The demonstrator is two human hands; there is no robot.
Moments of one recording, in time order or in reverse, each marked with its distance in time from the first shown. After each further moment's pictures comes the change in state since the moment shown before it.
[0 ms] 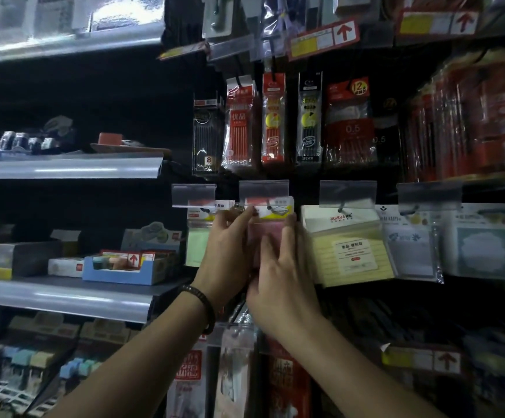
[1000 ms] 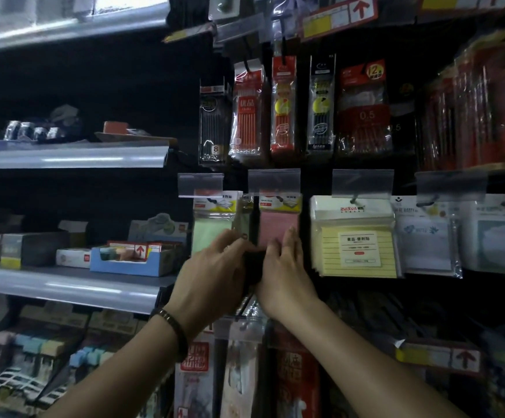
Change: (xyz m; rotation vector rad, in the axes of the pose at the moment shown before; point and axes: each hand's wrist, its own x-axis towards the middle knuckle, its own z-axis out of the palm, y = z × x) left_hand -0.045 -0.025 -0.026 0.320 -0.110 0.254; right_hand 0.027 0.012 0.038 0.050 -0.279 0.090
